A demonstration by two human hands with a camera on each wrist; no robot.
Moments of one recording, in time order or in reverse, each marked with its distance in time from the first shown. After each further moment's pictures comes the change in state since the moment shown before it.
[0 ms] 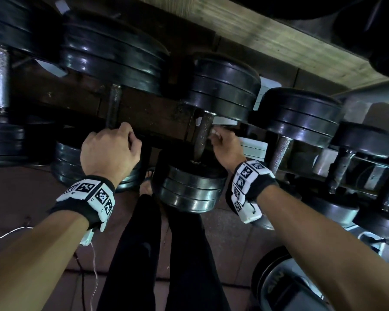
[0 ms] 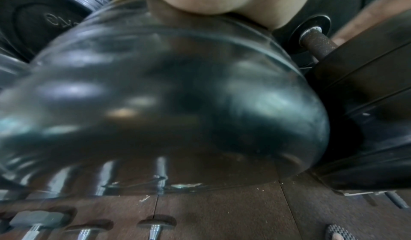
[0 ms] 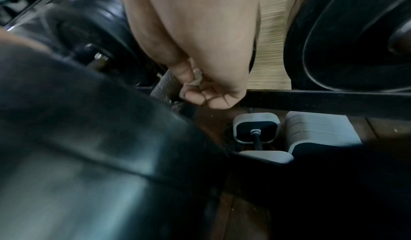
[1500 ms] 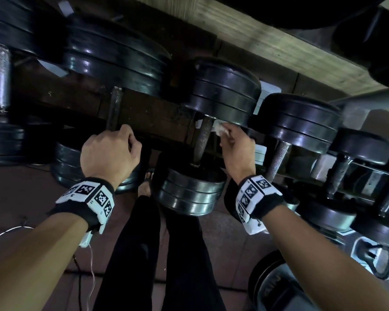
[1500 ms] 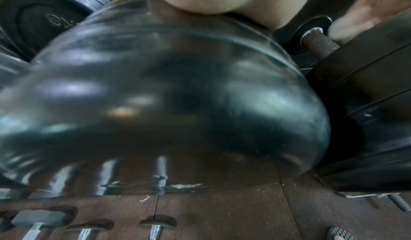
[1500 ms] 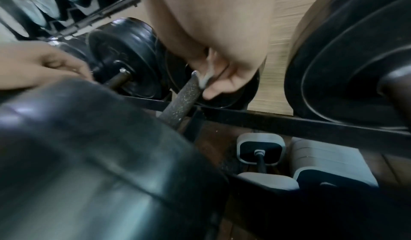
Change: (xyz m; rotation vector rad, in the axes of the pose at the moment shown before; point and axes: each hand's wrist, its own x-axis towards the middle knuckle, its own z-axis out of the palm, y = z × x) left_hand 0.001 0.000 0.000 0.010 -0.042 -0.011; right_hand -0.020 -0.006 -0.019 0.048 0.270 -0.053
